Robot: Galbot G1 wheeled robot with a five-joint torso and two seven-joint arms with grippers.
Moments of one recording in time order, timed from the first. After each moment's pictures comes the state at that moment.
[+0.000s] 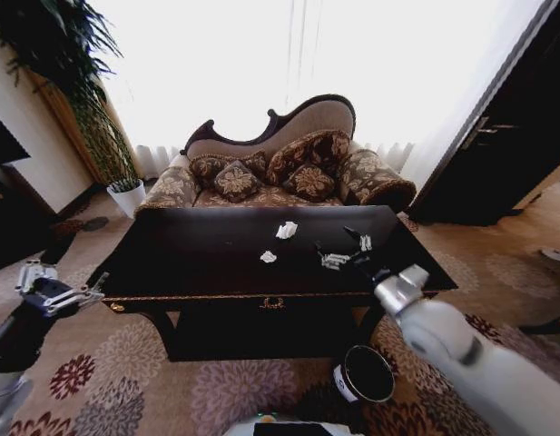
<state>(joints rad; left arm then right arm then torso) 1.64 -1.36 -1.44 -2.35 -0.93 0.11 0.81 -1.00 0.53 0.23 2.18 0.78 -0.20 0.18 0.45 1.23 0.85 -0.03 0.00</state>
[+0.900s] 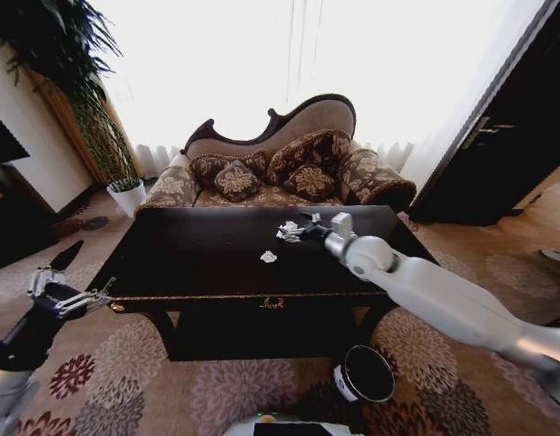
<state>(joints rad) 1.64 -1.36 -1.41 -2.31 -0.88 0.10 0.81 -0.14 0.73 -0.57 1.82 0.99 -0.34 0.17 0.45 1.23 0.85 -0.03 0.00</state>
